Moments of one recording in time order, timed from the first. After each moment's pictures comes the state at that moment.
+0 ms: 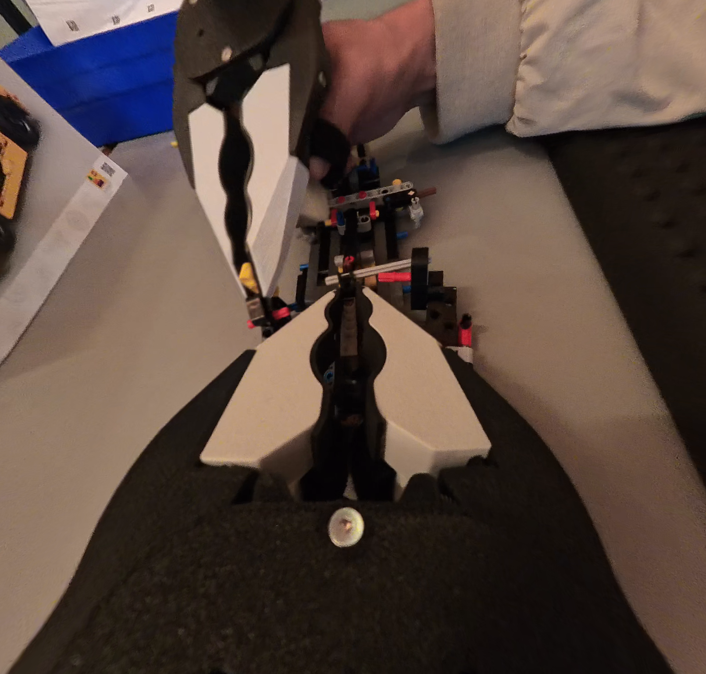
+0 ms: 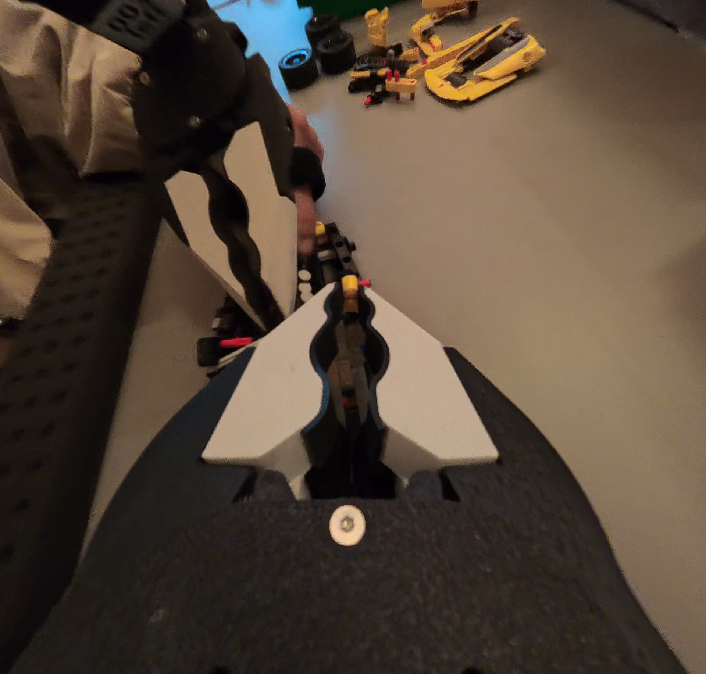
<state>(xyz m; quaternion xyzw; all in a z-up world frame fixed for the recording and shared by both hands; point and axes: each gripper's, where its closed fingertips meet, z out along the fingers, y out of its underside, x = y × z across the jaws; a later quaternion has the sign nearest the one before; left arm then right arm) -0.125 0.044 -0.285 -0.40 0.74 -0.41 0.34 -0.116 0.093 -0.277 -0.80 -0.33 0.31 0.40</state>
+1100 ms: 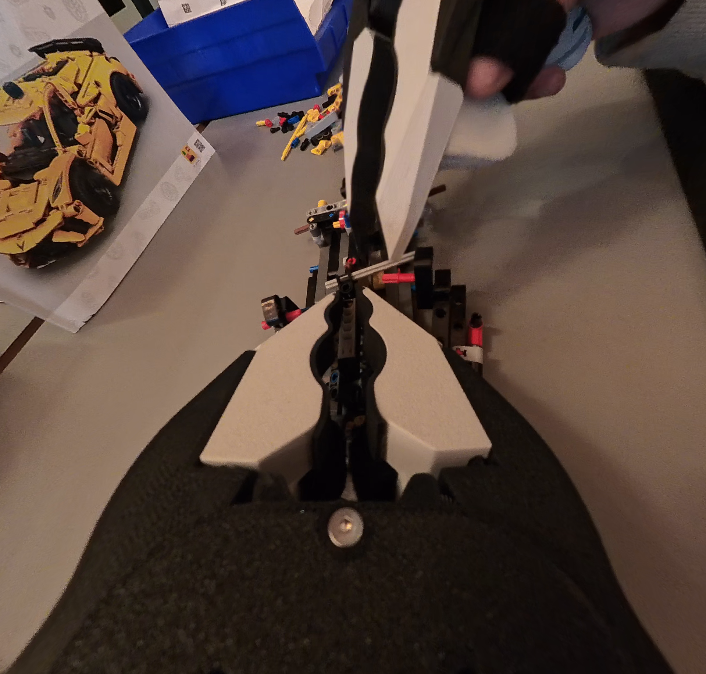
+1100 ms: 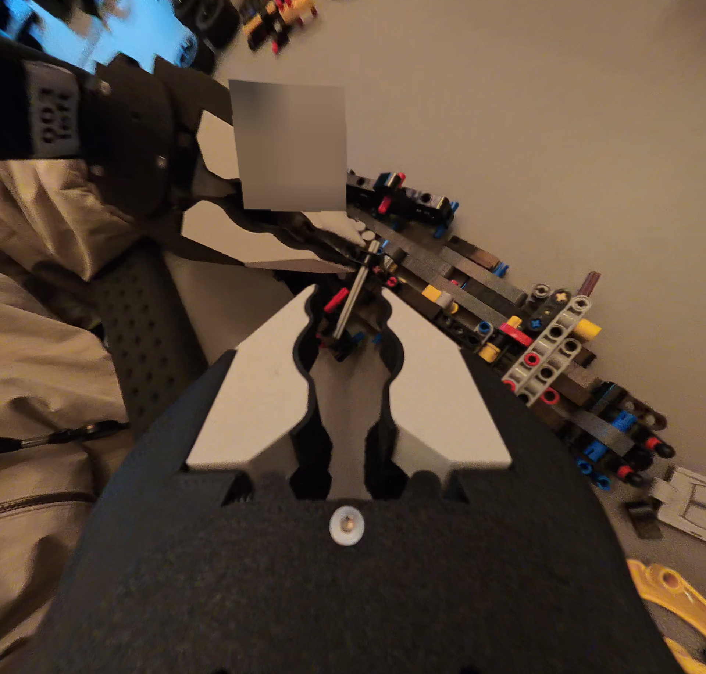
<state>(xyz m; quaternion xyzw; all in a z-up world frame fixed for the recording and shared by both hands) -0.113 0.072 -0.284 -0.46 0.70 -0.35 0.41 -0.114 0.059 -0.278 -0.91 -0.11 0.28 0.29</state>
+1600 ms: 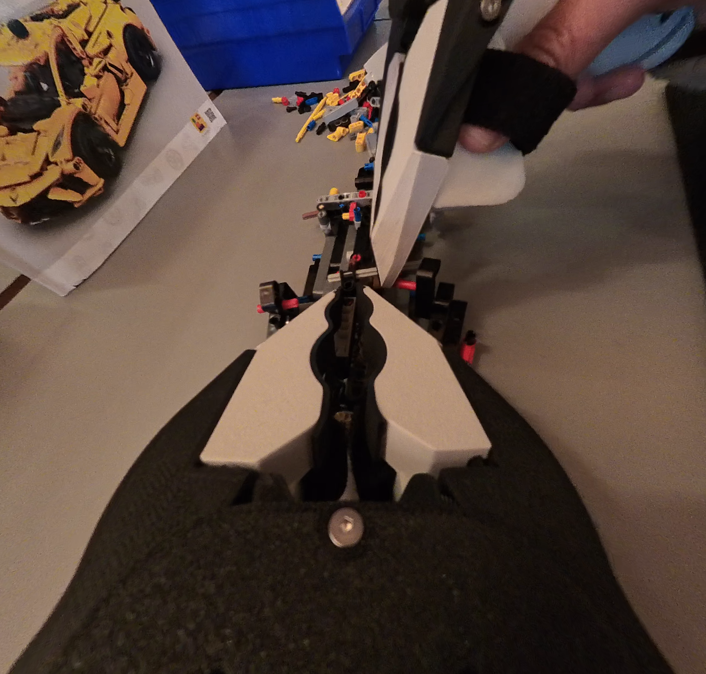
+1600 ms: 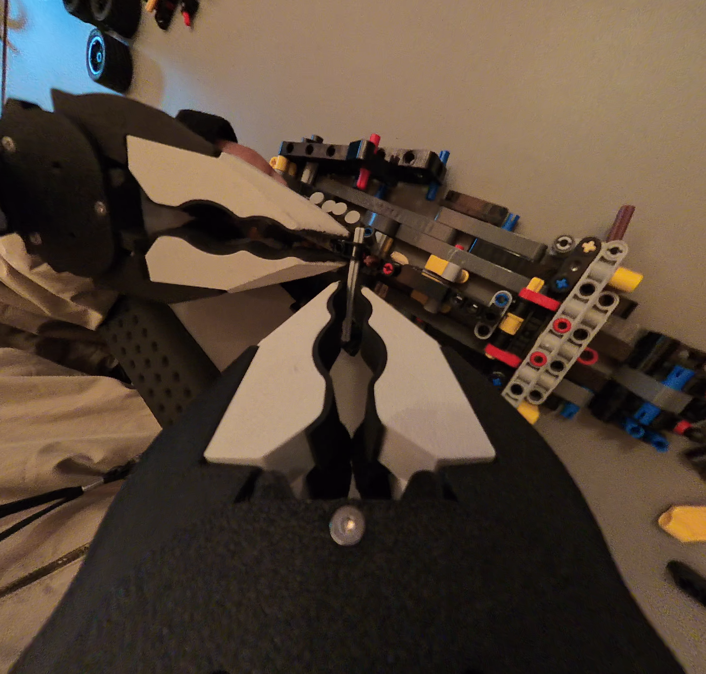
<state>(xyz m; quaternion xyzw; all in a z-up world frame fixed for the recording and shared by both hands) -0.112 0.077 -0.285 -0.51 0.68 -0.36 0.39 -0.117 0.060 -0.292 -0.94 0.00 0.27 0.20</state>
